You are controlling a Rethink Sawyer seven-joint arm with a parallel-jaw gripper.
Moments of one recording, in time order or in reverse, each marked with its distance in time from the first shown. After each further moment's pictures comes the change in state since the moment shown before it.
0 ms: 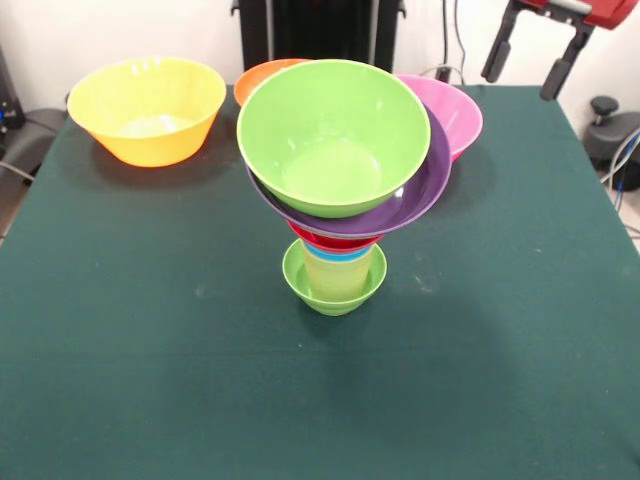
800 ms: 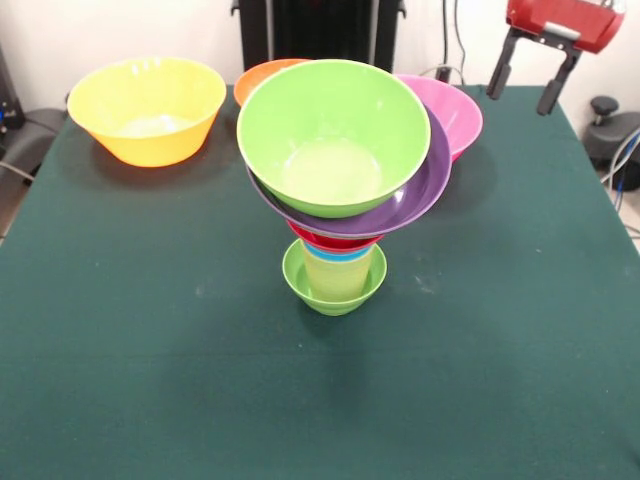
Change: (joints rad) arm 0.177 0.078 -0.134 0.146 0.000 -0.256 0.129
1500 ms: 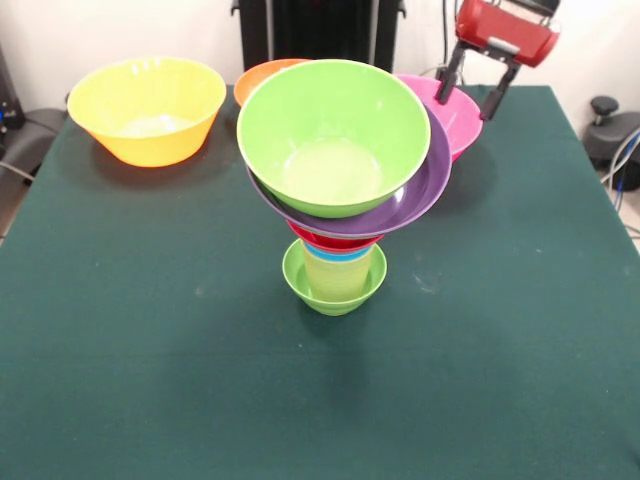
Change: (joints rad) arm 0.050 0.087 -0.097 0.097 0.002 -0.142 0.004
